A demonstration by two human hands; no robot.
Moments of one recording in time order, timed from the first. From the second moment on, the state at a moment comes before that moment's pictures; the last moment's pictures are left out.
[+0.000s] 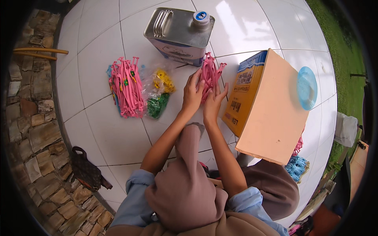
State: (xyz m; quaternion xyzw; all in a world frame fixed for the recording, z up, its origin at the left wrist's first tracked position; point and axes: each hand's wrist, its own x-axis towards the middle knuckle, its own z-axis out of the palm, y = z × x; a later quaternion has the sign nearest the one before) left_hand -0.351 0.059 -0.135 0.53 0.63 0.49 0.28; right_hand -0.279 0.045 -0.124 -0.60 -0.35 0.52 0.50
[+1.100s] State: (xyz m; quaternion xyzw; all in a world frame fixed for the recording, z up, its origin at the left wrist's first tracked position) left_hand -0.001 -0.050 -0.129 0.74 0.44 0.19 0.47; right_hand 0.136 -0.094 -0.066 -0.81 -0.49 0.28 0.17
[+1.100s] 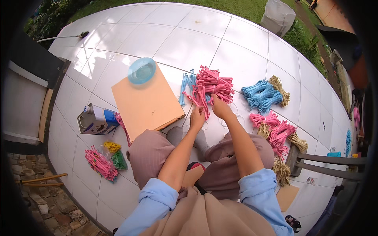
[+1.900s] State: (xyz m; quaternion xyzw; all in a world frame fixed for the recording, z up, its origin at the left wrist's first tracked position) left_hand 0.079 -0.016 -0.077 0.57 0.42 0.43 0.57; right_hand 0.113 -0.041 -0.090 -0.71 -0.33 0.08 0.62
